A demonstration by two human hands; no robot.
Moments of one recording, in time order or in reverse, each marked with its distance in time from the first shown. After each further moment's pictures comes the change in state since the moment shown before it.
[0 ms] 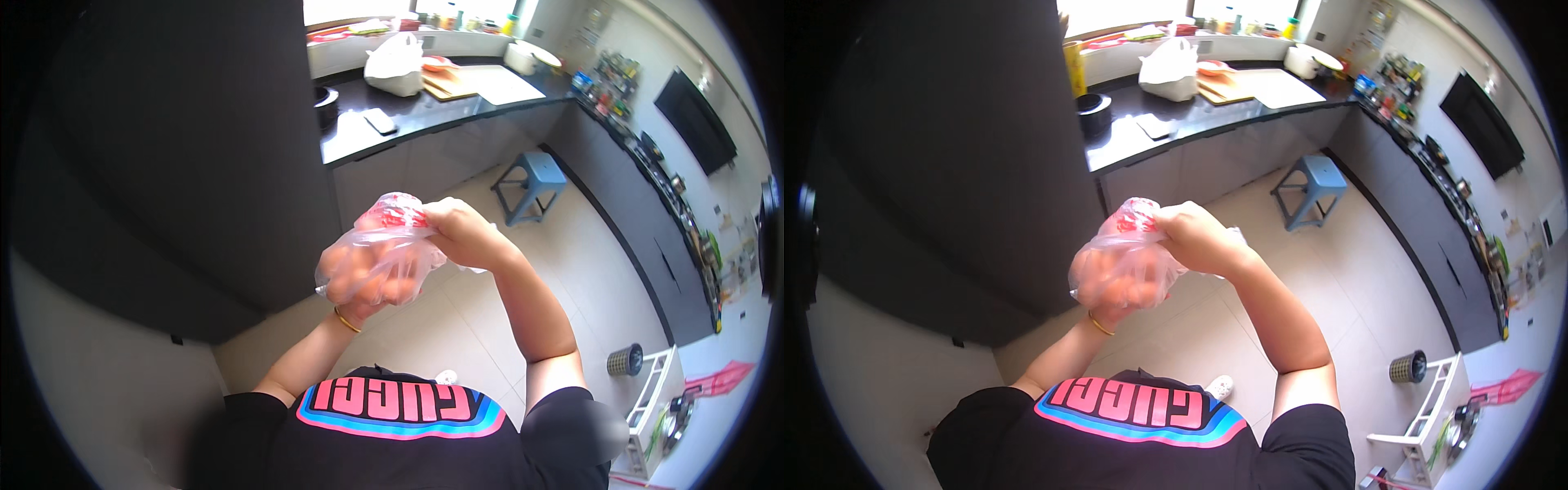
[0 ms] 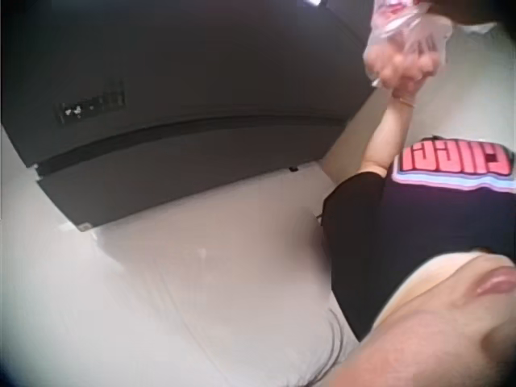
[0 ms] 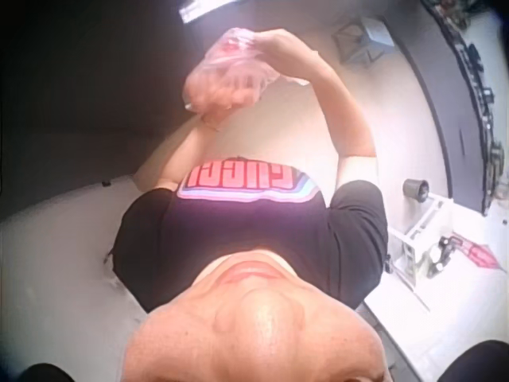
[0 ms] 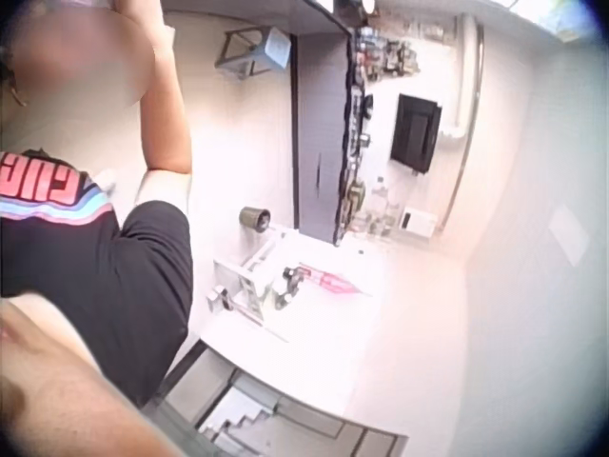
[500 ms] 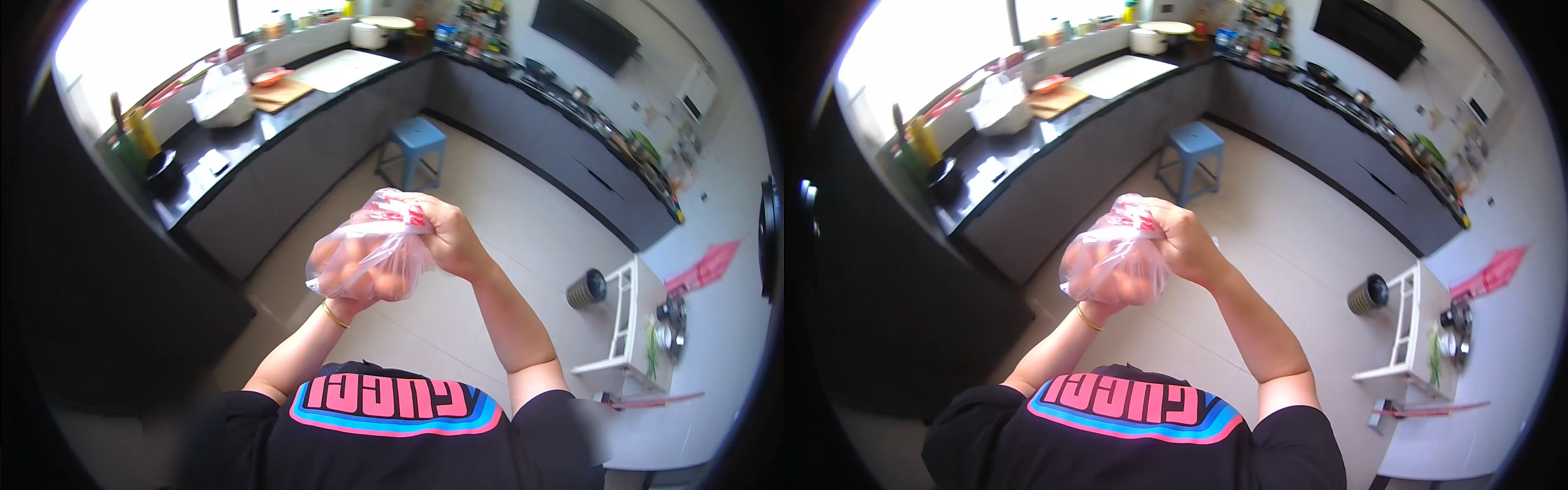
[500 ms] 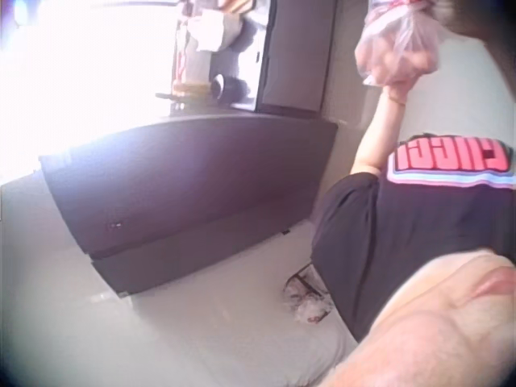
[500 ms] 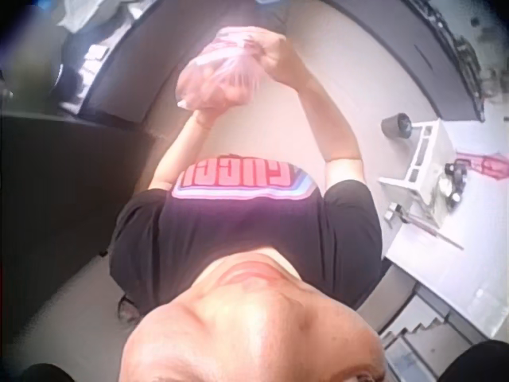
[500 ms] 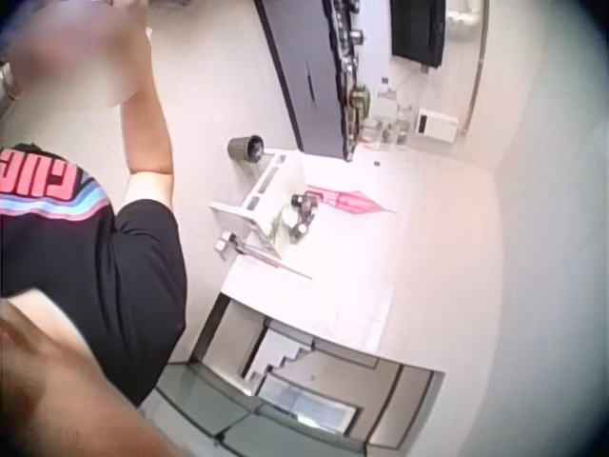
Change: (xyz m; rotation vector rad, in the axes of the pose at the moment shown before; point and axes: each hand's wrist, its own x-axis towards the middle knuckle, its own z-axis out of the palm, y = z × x) left_hand 0.229 0.303 0.016 -2.868 -0.499 -0.500; right_hand -0.287 0.112 -0.148 0.156 0.567 0.274
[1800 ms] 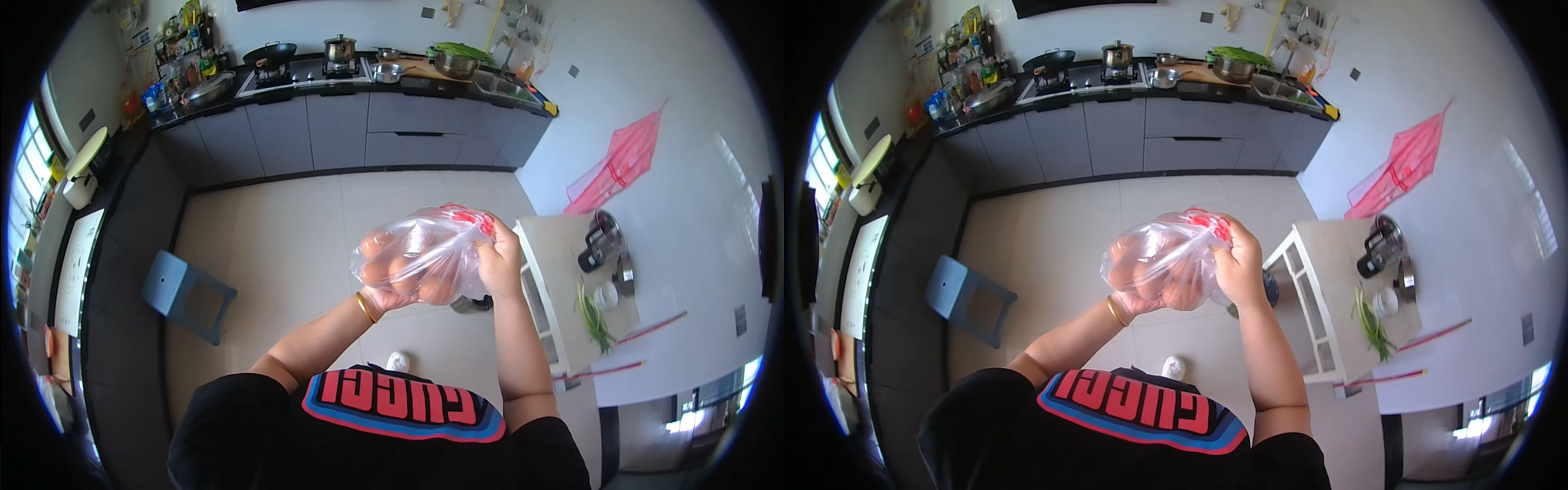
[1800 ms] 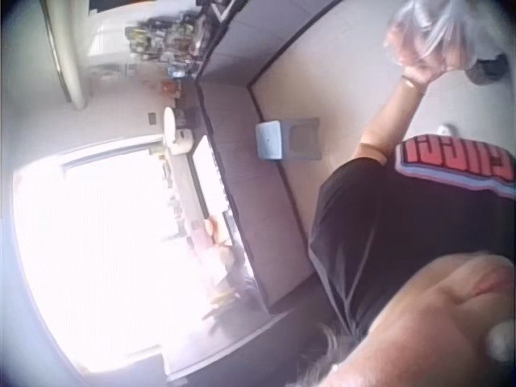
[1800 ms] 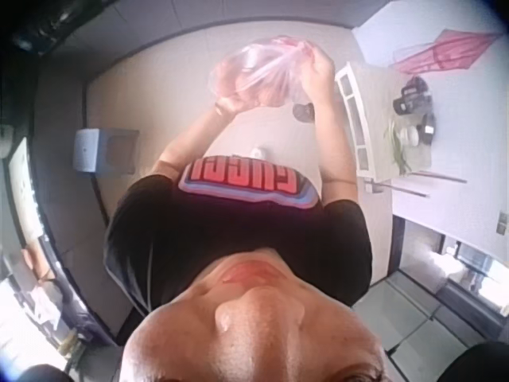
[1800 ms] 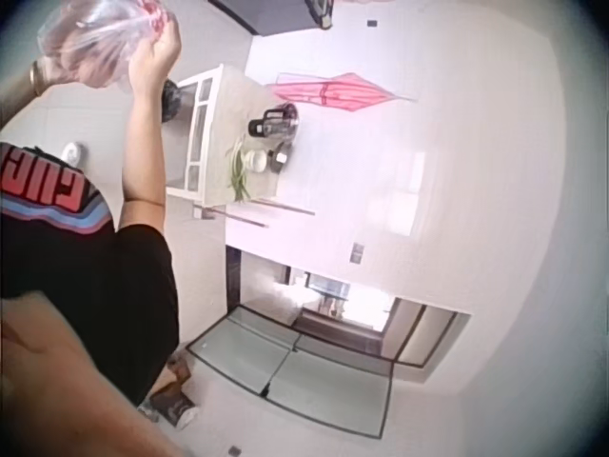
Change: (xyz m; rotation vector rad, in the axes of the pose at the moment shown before) left_hand 0.732 -0.627 0.389 -0.886 -0.384 -1.203; right_hand -0.275 0.365 -0.816 -0.359 1.008 0.409
